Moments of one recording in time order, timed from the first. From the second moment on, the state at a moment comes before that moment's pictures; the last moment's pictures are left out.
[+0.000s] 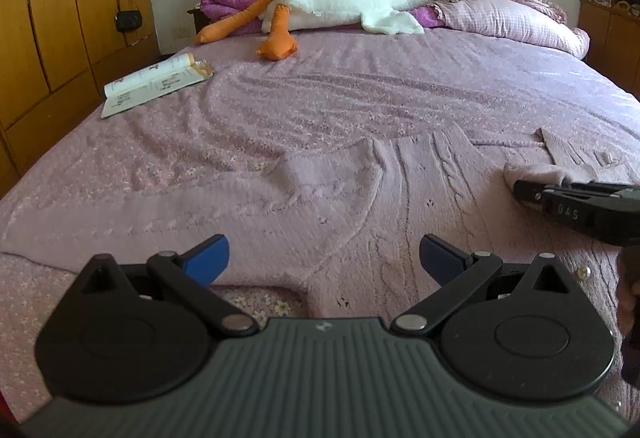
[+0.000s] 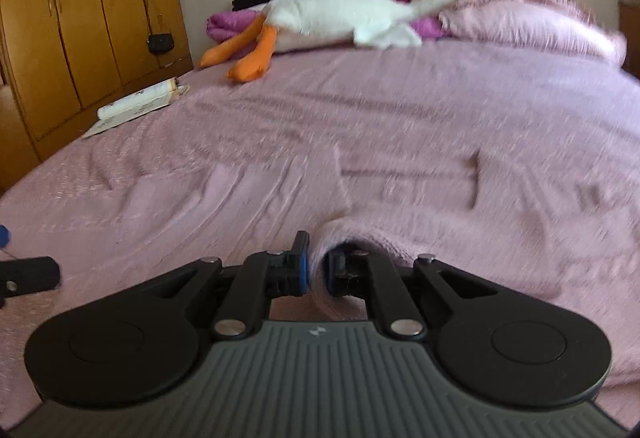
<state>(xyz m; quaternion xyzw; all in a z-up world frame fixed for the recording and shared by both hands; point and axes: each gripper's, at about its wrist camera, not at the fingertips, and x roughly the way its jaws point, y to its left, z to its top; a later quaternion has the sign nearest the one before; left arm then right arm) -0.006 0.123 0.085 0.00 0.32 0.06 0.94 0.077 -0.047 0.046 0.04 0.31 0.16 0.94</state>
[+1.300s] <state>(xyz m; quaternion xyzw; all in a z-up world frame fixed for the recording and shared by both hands) 0.052 -0.077 0.055 0.15 0.27 -0.14 0.94 -0.002 -0.245 0.031 0.10 0.30 0.02 0.95</state>
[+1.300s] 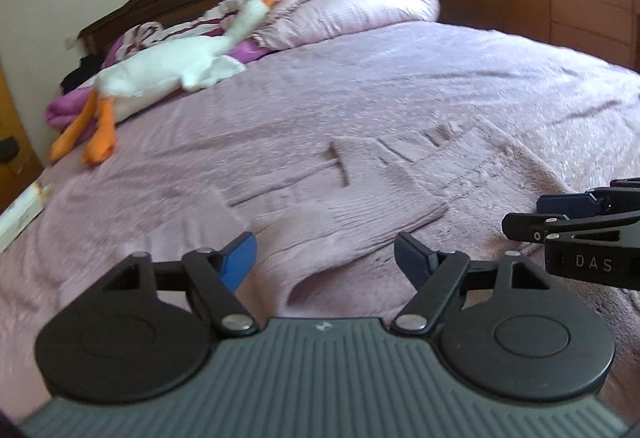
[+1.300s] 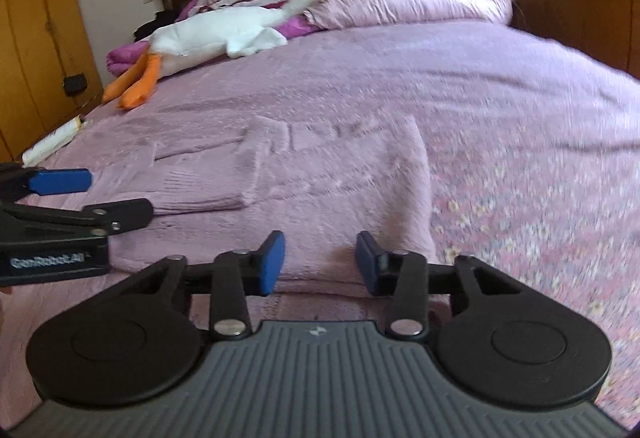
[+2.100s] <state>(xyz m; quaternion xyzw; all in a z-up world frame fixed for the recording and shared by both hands) 0.061 -0.040 0.077 0.06 0.21 -0.08 0.97 -0.001 -0.241 0.015 0.10 0.29 0.02 0.95</state>
